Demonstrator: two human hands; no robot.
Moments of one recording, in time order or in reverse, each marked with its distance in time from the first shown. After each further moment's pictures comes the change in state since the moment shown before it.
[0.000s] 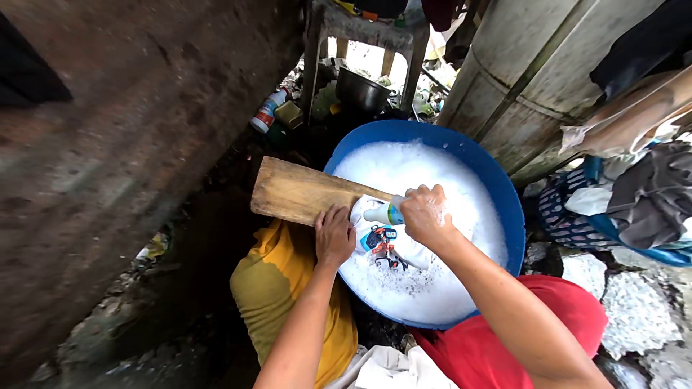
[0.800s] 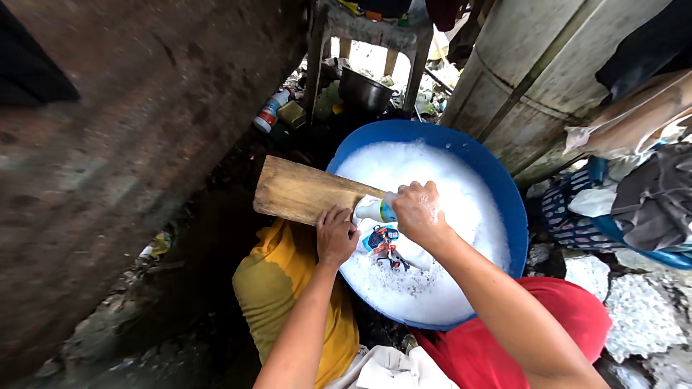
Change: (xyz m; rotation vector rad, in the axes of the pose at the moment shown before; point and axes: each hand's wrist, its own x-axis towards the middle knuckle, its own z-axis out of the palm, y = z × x) left_hand -0.001 -0.003 -0.002 -0.061 0.001 0.011; right_hand 0.007 -0.014 -0.009 0.039 0.030 -0.036
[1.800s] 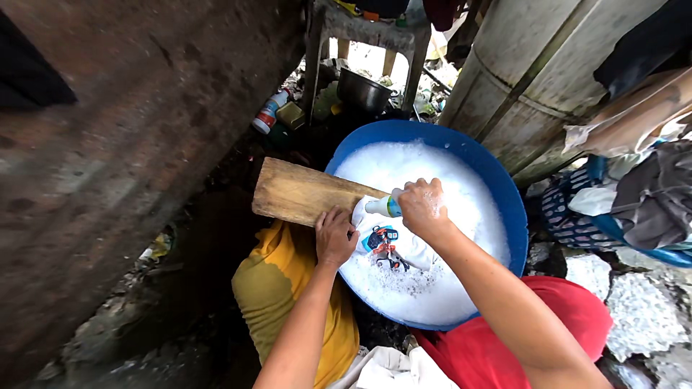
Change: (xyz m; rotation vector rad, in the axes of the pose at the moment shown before) left_hand 0.000 -0.002 0.002 -0.001 0.019 0.005; right_hand 0.011 0.015 0.010 -0.017 -0.022 0.079
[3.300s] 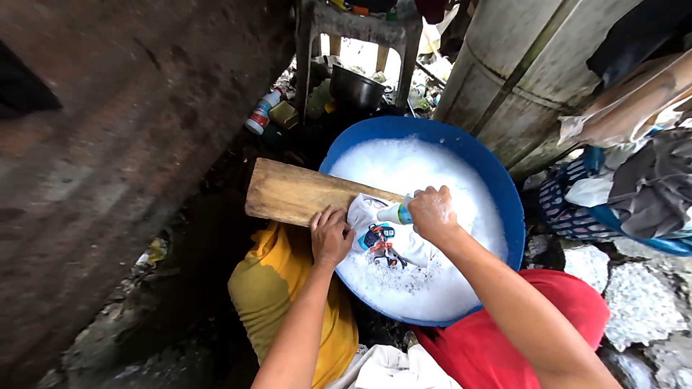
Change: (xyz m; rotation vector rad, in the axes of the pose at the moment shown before) left_hand 0.000 -0.001 0.002 0.012 0.014 0.003; right_hand -0.017 0.020 0.014 -0.051 -0.168 0.060
